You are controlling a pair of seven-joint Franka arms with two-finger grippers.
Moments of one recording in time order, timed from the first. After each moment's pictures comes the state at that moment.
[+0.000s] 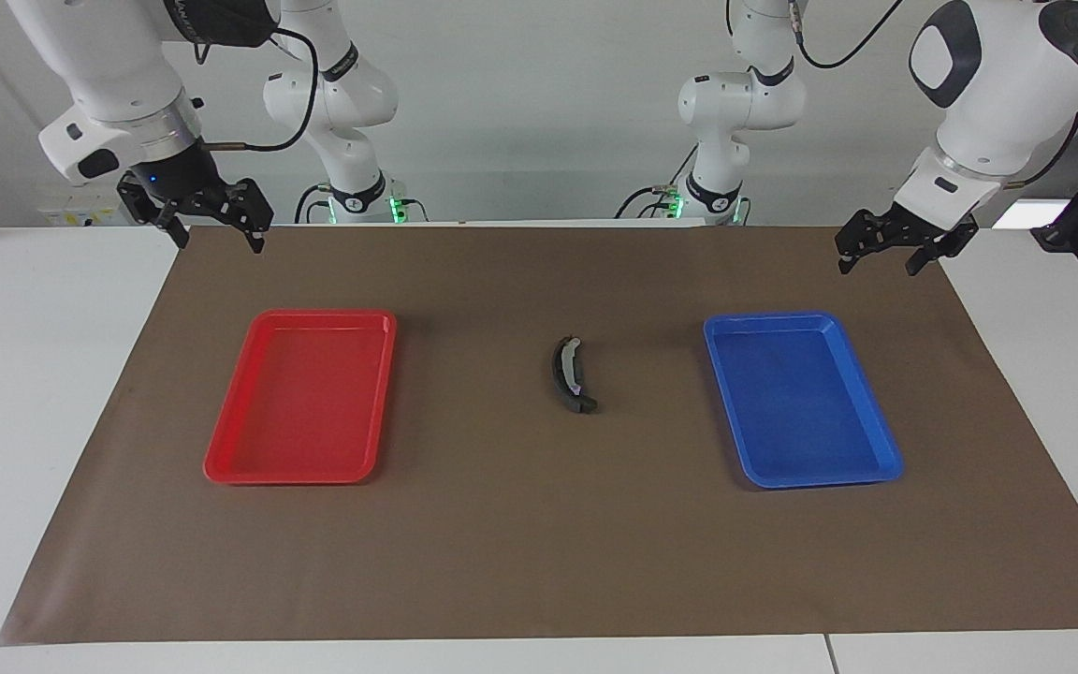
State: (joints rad) left arm -0.10 -0.02 0.05 -1.66 0.01 1.57 0.09; right arm 0.04 -0.01 -0.03 -1.53 -0.05 1.46 0.08
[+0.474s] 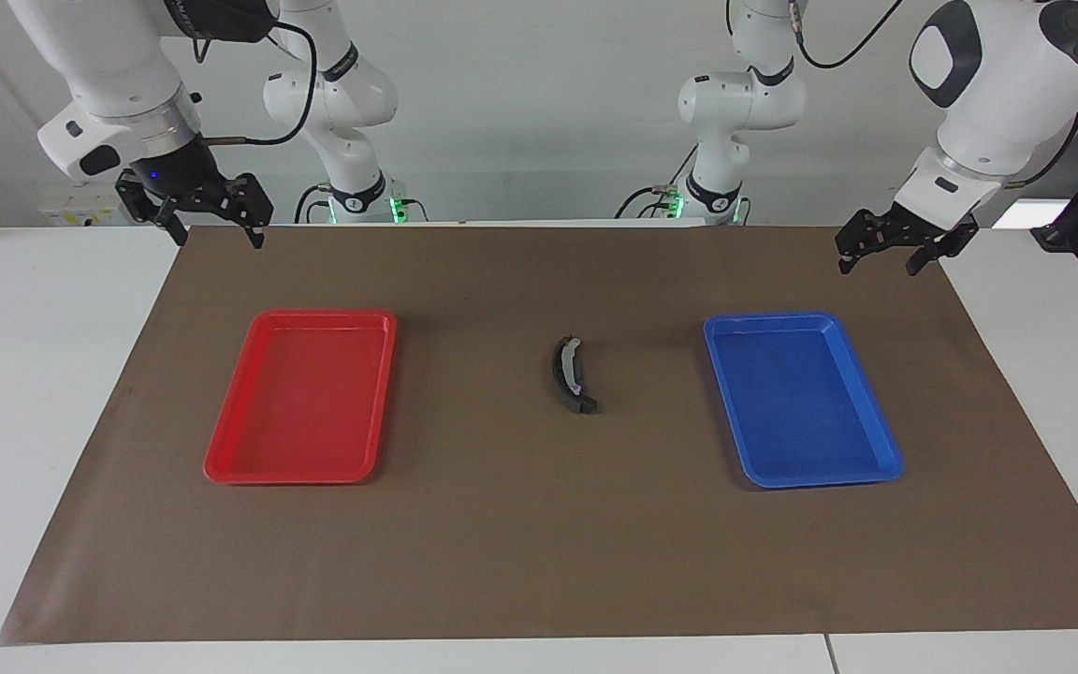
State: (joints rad) left arm -0.10 -0.02 0.05 -1.66 0.01 1.57 0.09; right arm 0.04 -0.01 -0.03 -1.53 -0.05 1.46 0.03
